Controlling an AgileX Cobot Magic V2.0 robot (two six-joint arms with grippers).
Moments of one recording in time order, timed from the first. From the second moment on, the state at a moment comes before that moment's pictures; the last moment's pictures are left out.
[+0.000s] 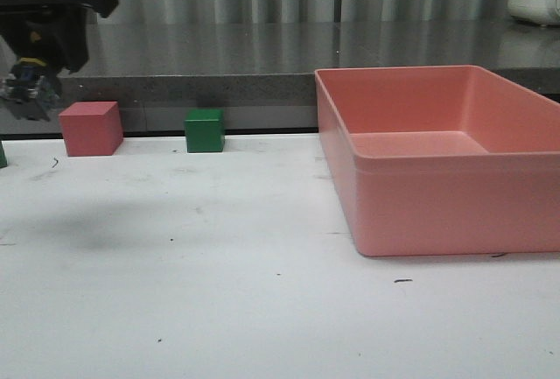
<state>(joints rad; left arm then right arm) -0.31 1.62 -1.30 0.26 0.76 -0.20 0.76 0.37 -0.85 0.00 0.96 -0.07</state>
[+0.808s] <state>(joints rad) -0.20 1.22 -0.36 0.11 -0.54 -0.02 0.76 0.37 -0.85 0.00 0.96 -0.07</state>
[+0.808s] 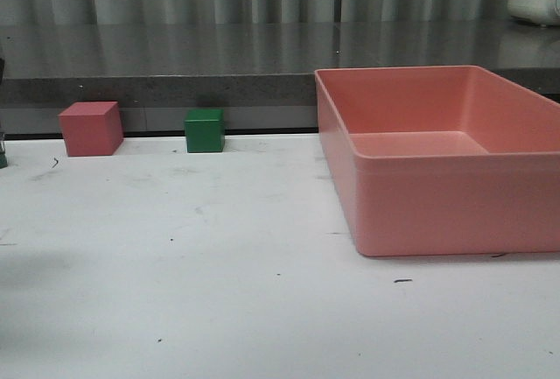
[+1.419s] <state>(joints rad) -0.20 1.61 -0.35 0.11 -1.07 -0.02 0.76 0.37 -0.85 0.00 0.96 -0.07</state>
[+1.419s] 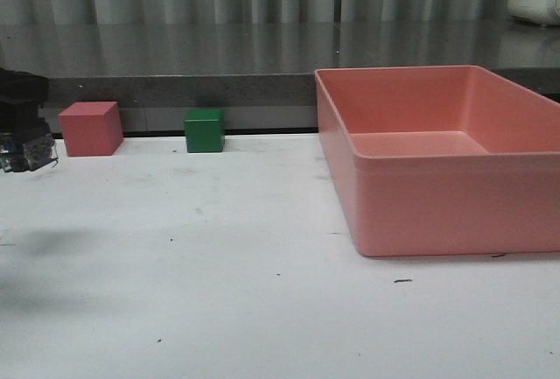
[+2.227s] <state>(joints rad) -0.20 1.88 -0.40 0.11 -1.13 -0.02 0.76 0.37 -0.85 0.00 0.96 -0.07</state>
